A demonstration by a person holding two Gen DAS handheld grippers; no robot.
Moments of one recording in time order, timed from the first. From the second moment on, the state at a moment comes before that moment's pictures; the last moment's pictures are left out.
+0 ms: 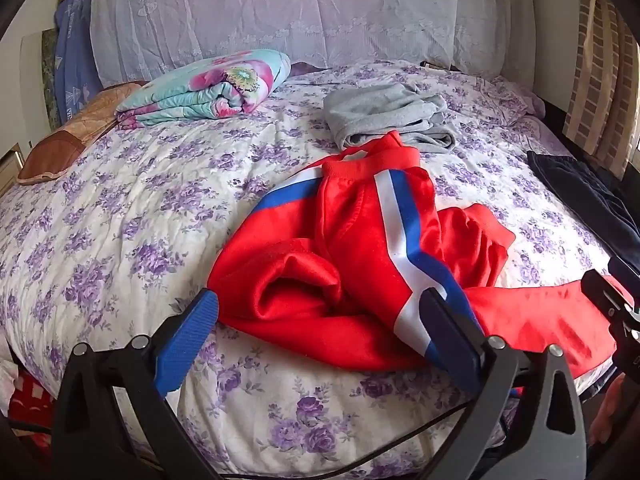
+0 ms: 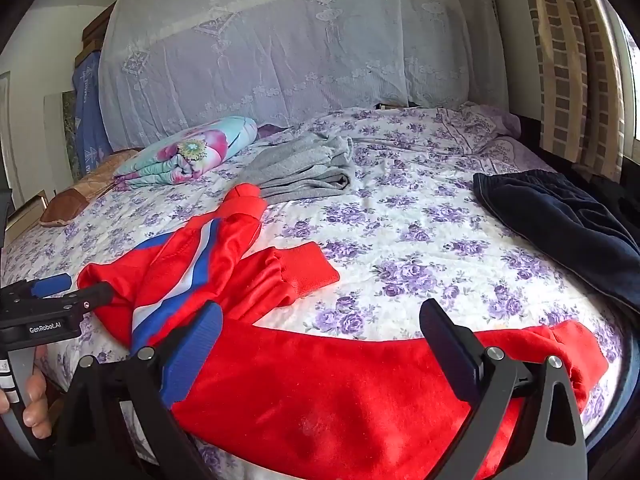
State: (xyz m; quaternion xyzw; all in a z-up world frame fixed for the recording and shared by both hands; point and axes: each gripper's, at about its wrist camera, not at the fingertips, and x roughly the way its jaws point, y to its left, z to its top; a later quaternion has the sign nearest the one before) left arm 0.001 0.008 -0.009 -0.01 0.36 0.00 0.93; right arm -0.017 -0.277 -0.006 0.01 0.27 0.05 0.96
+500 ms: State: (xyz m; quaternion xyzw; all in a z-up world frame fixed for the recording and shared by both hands) left arm 0.003 0.010 -0.013 -0.02 0.37 0.00 0.93; right arm -0.009 -0.283 -0.011 0.01 0.29 0.01 0.96
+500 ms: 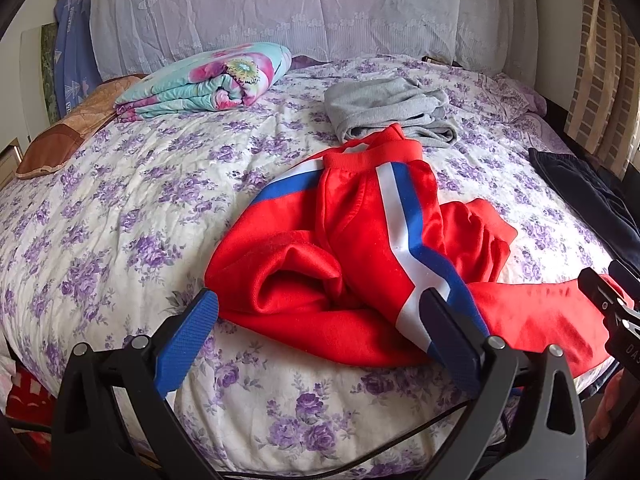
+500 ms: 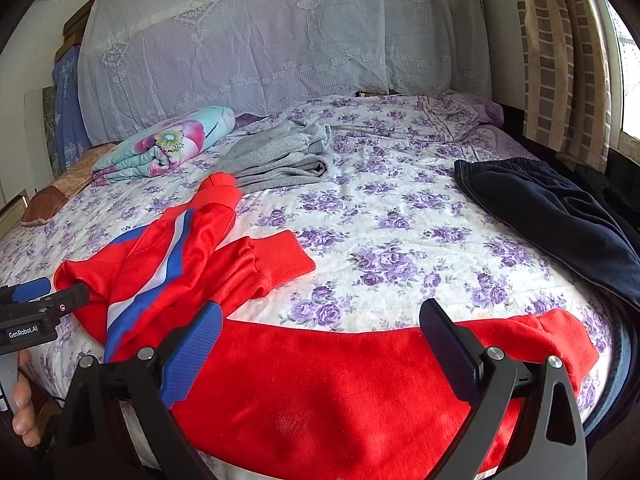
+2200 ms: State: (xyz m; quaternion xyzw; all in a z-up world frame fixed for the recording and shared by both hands) left arm 0.006 0.014 -0.018 -0.02 0.38 0.00 0.93; right arm -0.006 -0.273 -0.015 0.00 0.30 0.02 0.95
